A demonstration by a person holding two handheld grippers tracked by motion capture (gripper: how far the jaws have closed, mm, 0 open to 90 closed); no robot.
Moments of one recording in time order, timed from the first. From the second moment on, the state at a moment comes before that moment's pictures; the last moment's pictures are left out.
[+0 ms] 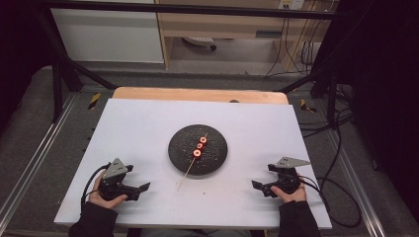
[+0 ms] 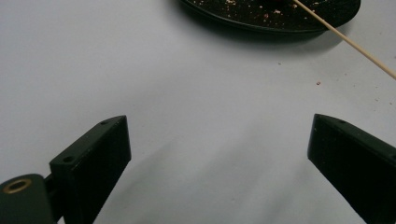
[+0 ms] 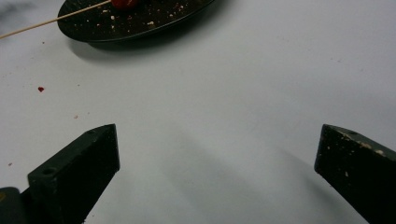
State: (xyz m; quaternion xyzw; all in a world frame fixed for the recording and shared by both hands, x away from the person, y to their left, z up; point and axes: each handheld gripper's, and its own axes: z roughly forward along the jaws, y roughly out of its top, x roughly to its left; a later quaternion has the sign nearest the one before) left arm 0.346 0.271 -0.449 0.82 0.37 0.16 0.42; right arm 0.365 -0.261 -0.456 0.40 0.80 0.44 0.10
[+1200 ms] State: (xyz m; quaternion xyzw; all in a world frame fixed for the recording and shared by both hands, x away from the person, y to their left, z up) left arm 0.353 0.224 -0.429 0.83 0.36 0.15 0.40; right arm 0.365 -0.260 -0.455 0.40 0.80 0.44 0.11
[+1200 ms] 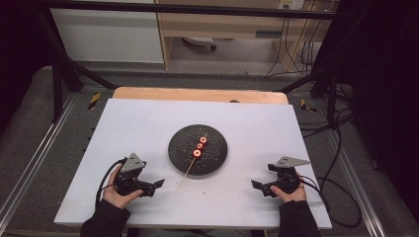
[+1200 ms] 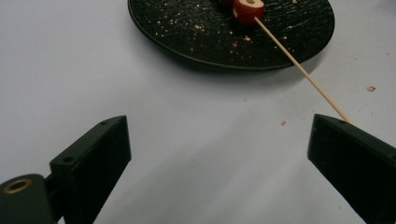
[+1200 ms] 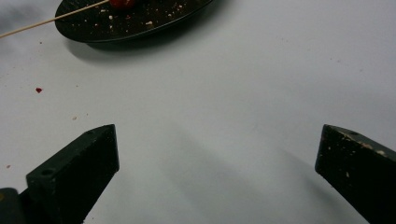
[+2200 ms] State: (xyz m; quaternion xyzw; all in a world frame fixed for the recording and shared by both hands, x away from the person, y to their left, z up) left arm 0.399 0.122 -0.418 0.85 0.38 0.13 0.35; right arm 0.365 -0.260 -0.455 0.40 0.80 0.44 0.10
